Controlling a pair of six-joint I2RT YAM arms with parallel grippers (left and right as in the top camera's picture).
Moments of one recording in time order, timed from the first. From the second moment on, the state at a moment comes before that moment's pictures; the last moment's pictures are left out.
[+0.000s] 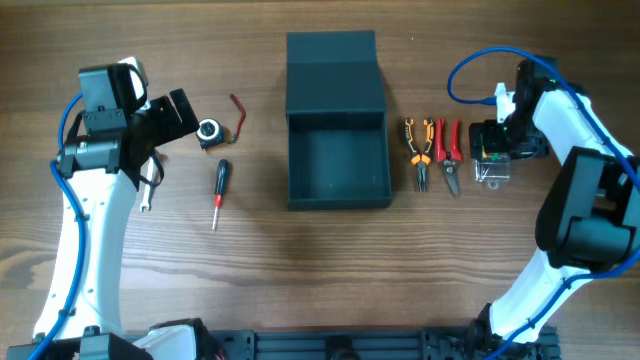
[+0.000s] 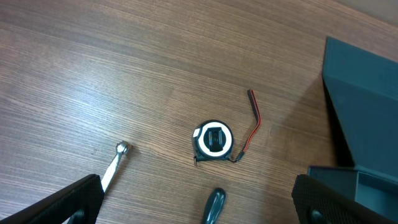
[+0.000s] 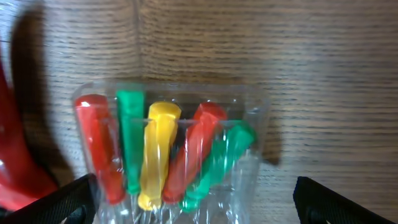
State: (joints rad) left arm 0.11 1.40 1.18 -0.67 0.01 -0.24; right arm -0.20 2.03 1.38 -0.85 0.05 -0.20
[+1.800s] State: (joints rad) left arm 0.11 1.40 1.18 -0.67 0.01 -0.24; right arm 0.54 1.80 1.78 -0.99 -0.10 -0.03
